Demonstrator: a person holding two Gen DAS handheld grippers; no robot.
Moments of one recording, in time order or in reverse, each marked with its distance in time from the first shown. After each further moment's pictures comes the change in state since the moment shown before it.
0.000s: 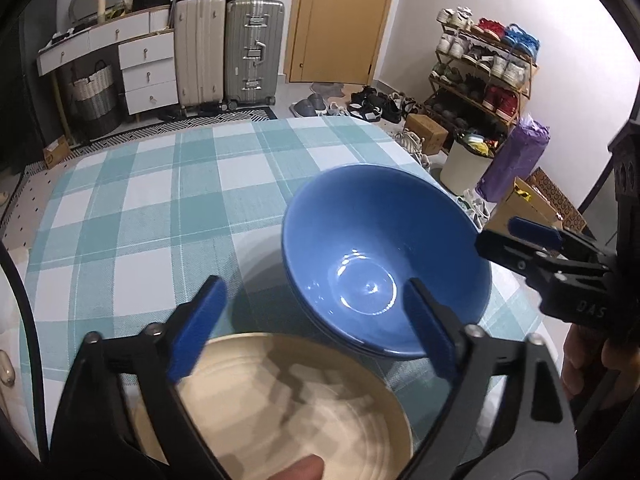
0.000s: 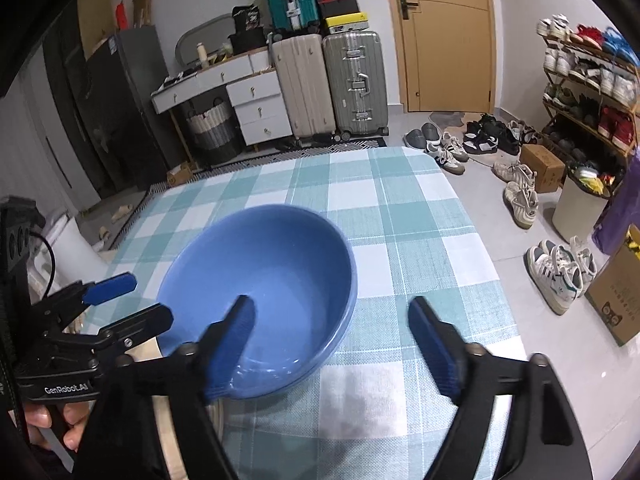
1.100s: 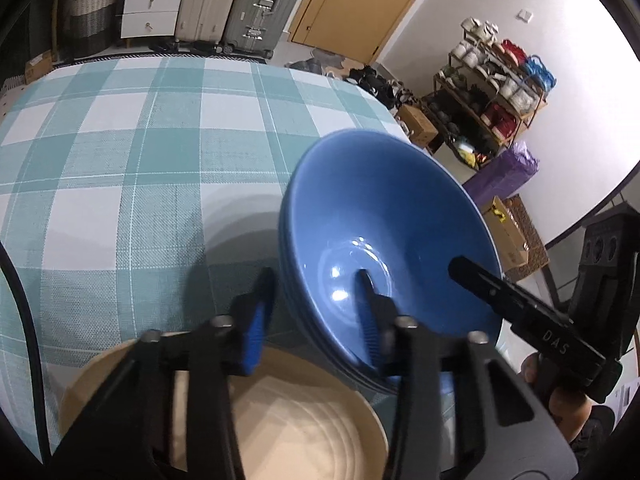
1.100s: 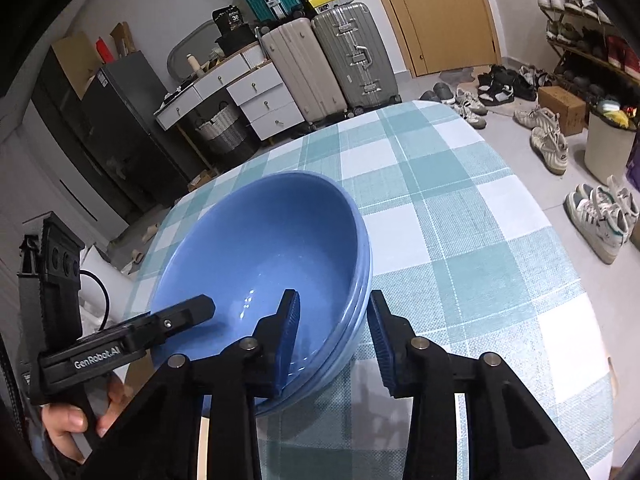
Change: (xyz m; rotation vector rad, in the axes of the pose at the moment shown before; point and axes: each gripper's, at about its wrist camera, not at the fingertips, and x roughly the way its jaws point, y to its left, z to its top) left arm 0.072 0.026 -0.002 -0.215 0.140 -0.155; right arm 0.042 -0.010 -0.015 0.146 0.065 0.134
